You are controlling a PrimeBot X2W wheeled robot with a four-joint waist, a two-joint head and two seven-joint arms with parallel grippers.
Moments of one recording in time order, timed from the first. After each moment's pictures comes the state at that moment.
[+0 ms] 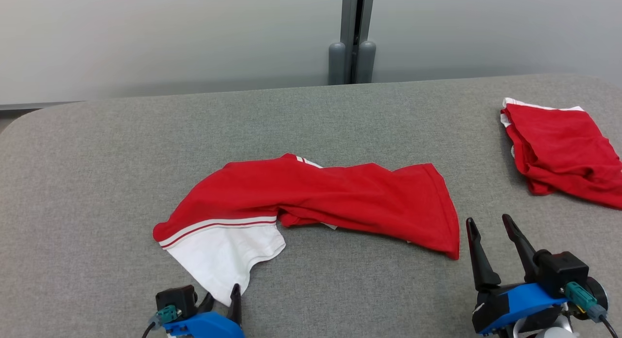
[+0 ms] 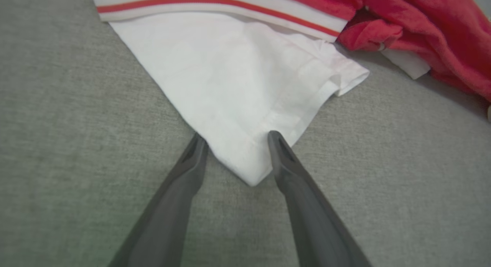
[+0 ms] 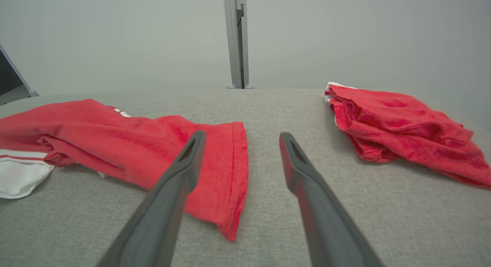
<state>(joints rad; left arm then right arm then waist) -0.09 0.19 -0.52 0.44 -0.71 0.18 -0.01 -0.08 -0.05 -0.03 0.24 0.09 0.13 -0.19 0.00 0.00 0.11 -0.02</state>
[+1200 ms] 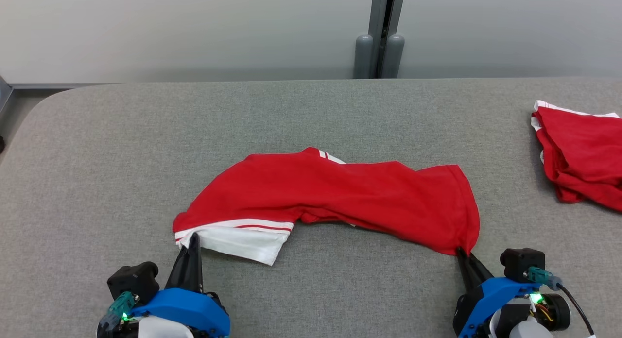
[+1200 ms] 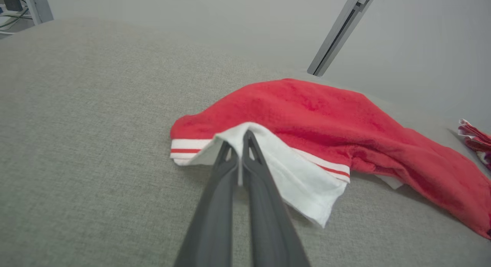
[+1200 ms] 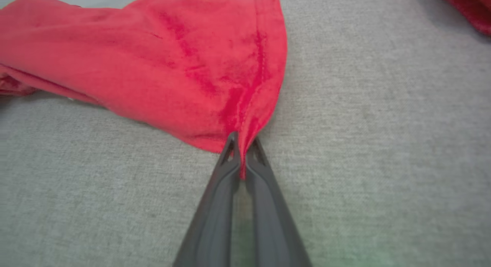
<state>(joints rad) -0.09 0.27 -0.44 0.21 -0.69 0.23 -0.15 -0.24 -0.05 0.02 0.67 0.20 0.13 -0.10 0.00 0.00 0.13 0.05</state>
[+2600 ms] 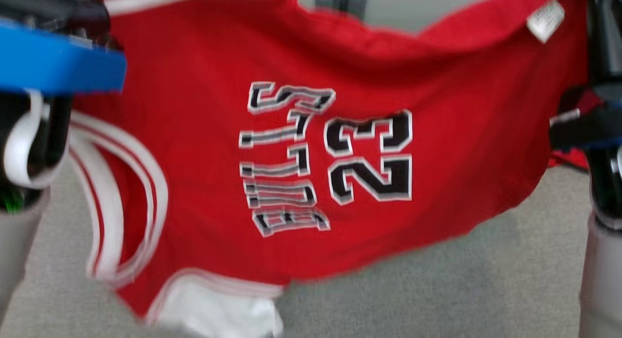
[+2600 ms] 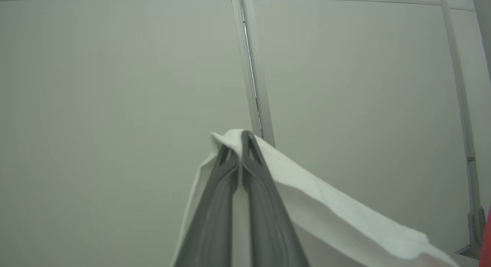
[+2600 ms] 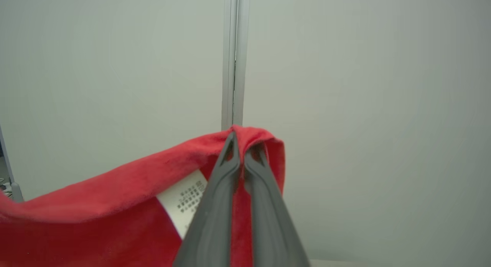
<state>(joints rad) -0.88 0.54 -0.37 -0.26 -0.53 0.16 0.17 -0.57 -0.08 -0.10 -0.26 0.13 0.13 0.28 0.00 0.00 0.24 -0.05</state>
